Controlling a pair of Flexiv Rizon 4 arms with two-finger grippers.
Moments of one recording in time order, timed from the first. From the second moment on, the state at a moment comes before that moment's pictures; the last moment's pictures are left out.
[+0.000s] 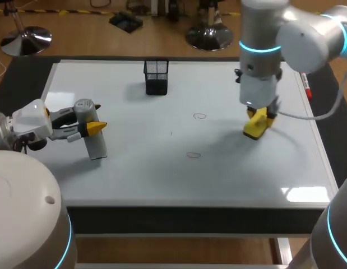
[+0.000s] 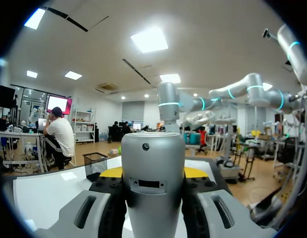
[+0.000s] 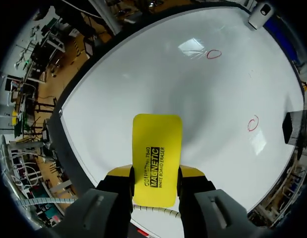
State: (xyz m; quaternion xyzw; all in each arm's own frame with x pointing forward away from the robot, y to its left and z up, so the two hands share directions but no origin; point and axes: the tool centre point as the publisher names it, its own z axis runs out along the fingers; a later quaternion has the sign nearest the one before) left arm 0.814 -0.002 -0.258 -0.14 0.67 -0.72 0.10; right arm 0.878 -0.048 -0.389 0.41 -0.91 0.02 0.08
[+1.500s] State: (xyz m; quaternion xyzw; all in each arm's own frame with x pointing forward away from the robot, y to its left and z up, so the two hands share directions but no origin) left arm 0.814 -0.028 -0.234 -0.08 0.68 -0.73 0.09; right arm 0.842 -0.125 -0.381 0.34 -0.94 0.02 0.05
